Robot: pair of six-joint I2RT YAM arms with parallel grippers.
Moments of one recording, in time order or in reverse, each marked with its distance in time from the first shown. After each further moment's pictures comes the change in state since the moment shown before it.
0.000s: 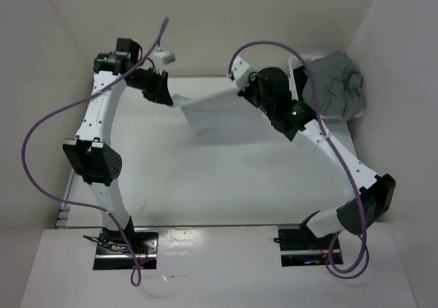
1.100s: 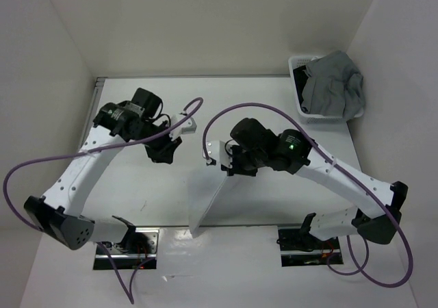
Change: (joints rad) left arm -0.359 -0.573 -0.760 -0.040 -0.296 0.192; right arm 0.441 -0.135 -0.087 -0.713 -0.342 0.013
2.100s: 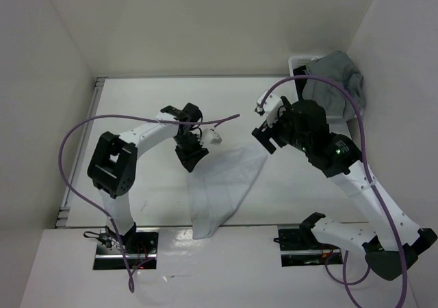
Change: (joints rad) left arm -0.068 0.479 -0.077 0.309 -0.100 -0.027; right arm -0.427 -0.280 -0.160 0.335 0.130 0.150
